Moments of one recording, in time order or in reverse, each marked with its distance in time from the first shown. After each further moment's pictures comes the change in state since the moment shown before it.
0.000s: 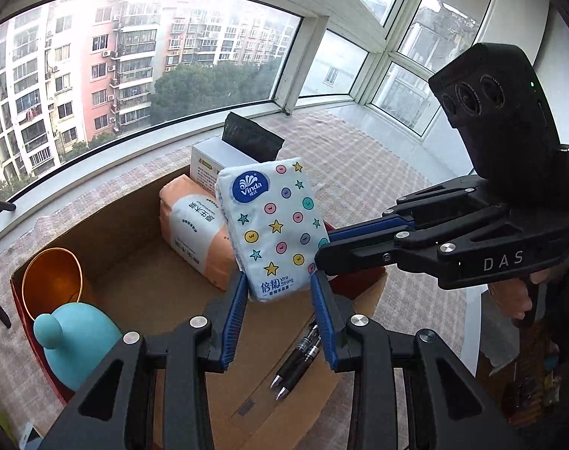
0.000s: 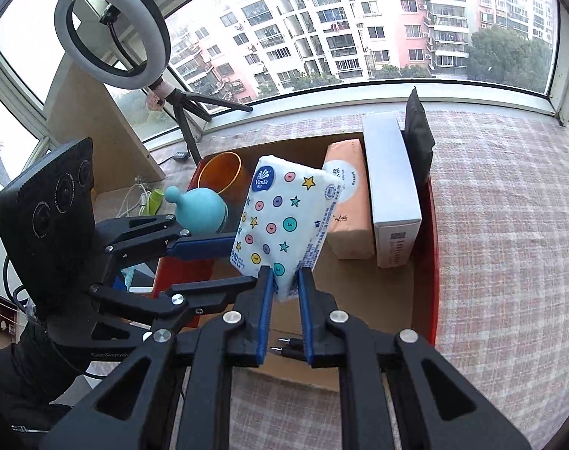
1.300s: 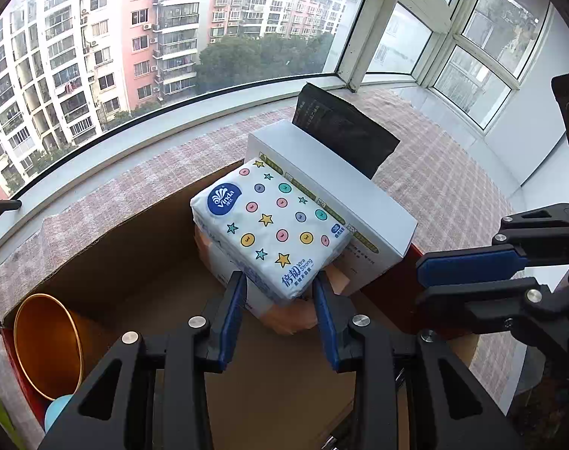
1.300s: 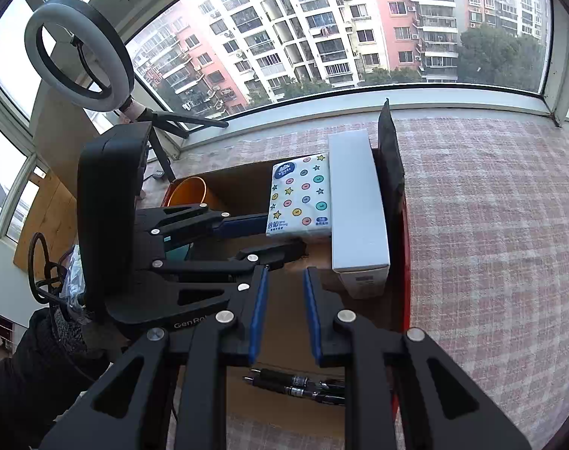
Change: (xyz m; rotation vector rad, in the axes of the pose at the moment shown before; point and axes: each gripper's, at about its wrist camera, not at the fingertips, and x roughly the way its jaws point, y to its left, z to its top) left arm 0.067 0.030 0.034 -0.067 0.109 0.180; right arm 0.011 -0.026 0.018 0.029 -0.033 -0.026
